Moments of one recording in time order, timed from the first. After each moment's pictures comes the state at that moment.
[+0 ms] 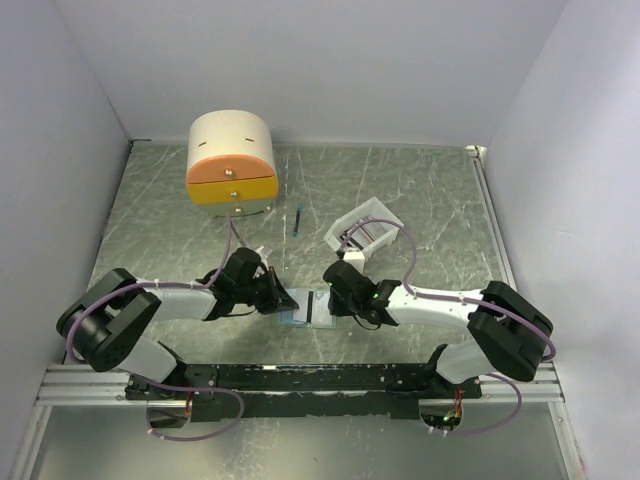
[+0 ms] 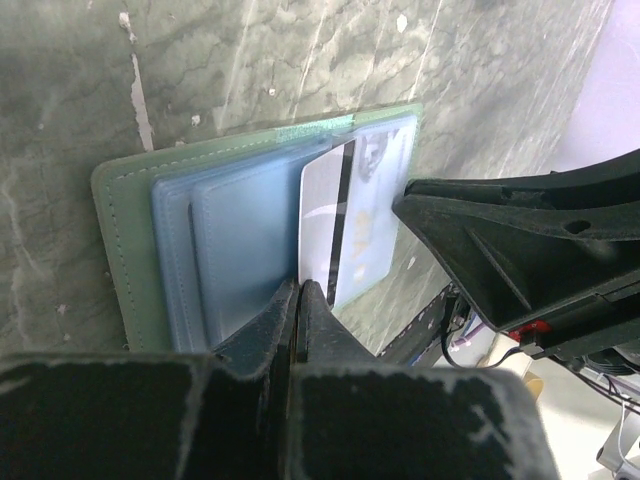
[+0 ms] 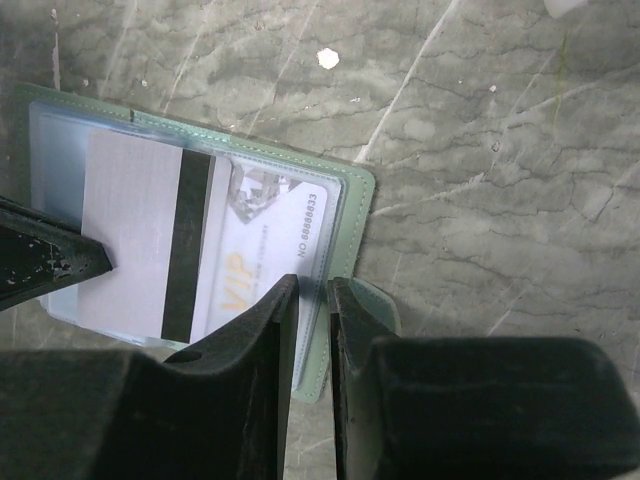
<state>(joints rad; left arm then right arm) -0.68 1.47 0.43 0.31 0.36 -1.01 0.96 1.40 0.60 -0.16 0.25 0.77</state>
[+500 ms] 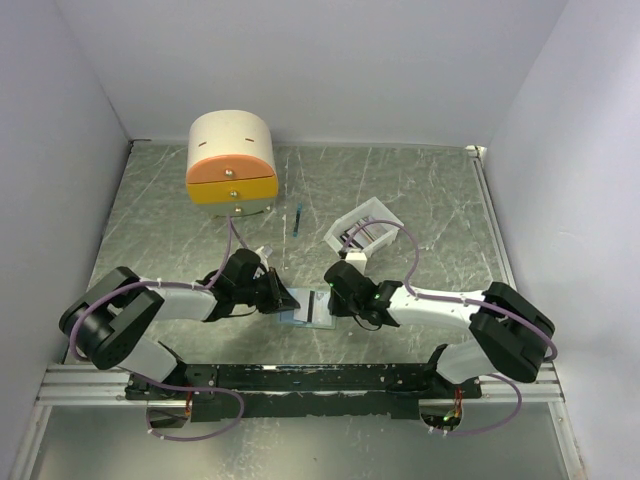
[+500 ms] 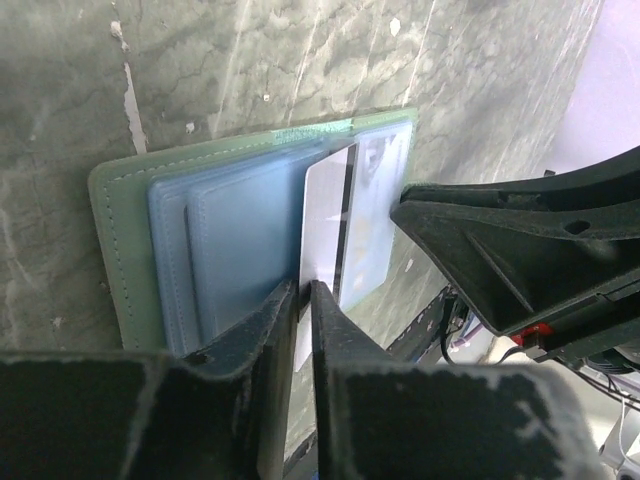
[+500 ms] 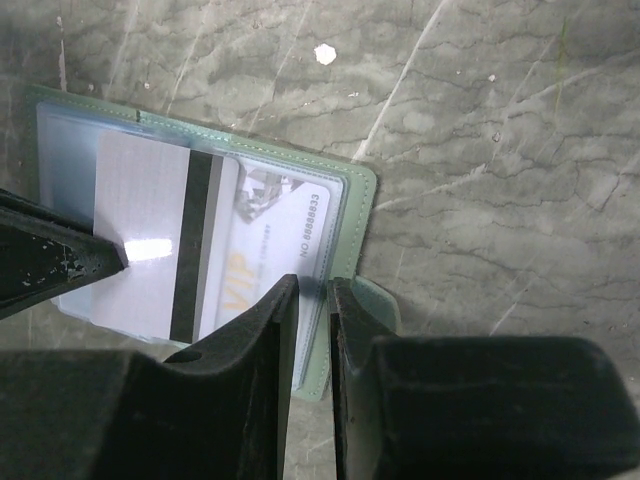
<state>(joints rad) -0.68 1.49 0.41 0.37 0.36 -1.01 0.96 1.39 0.59 -0.15 0.25 0.81</state>
